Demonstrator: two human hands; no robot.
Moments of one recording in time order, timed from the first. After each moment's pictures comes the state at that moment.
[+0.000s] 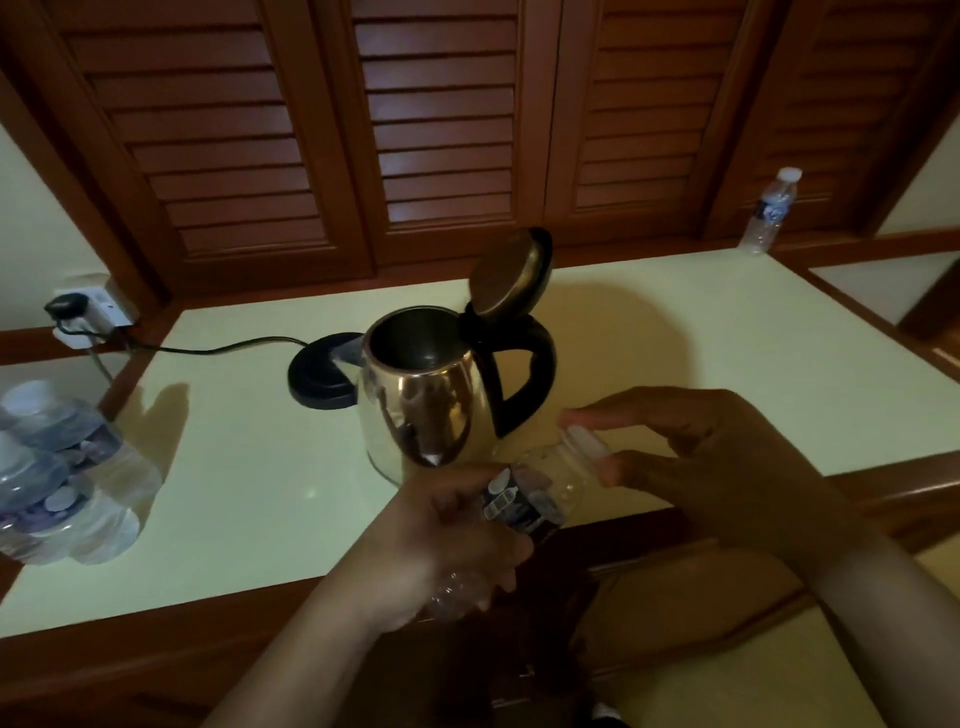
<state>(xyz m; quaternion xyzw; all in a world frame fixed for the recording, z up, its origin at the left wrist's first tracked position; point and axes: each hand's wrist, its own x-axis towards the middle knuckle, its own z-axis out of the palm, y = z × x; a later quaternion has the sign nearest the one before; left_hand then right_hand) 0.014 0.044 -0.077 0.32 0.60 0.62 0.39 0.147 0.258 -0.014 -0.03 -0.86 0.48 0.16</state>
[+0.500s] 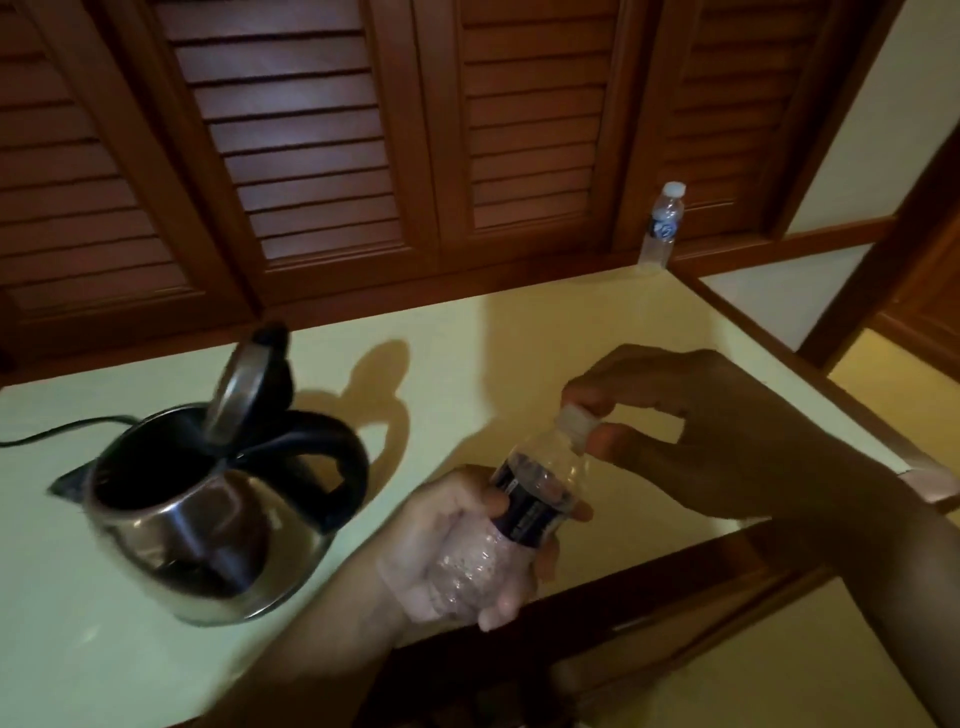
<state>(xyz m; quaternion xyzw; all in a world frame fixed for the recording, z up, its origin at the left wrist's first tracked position) 0.022 0.255 -0.081 0.28 0.25 0.54 0.75 0.170 0.435 0.021 0.03 -0.95 0.25 0.18</state>
